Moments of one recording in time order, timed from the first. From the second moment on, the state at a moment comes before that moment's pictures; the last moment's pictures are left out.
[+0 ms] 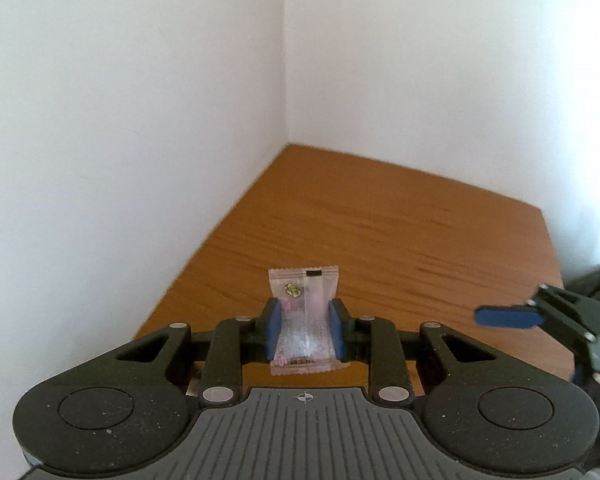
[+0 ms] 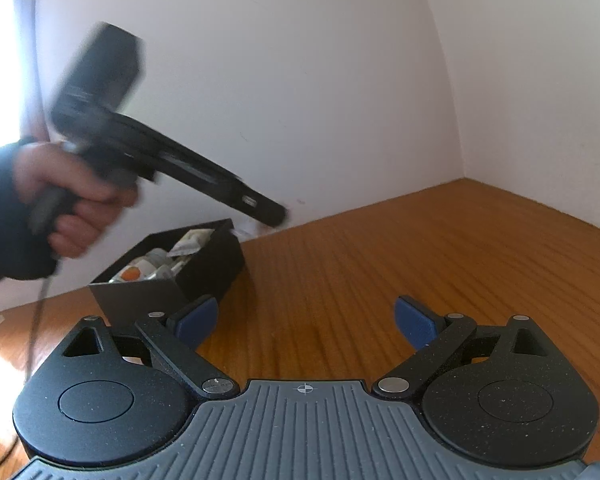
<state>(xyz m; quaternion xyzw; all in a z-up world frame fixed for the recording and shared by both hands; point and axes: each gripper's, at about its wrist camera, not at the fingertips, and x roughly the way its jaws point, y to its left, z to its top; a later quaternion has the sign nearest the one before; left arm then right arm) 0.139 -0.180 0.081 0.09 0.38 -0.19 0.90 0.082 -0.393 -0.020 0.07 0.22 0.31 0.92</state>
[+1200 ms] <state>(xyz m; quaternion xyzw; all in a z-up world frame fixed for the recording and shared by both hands) -0.064 -0.016 0.077 0.05 0.35 -0.08 0.93 0.033 -0.263 0.002 -0.04 0.18 0.40 0.90</state>
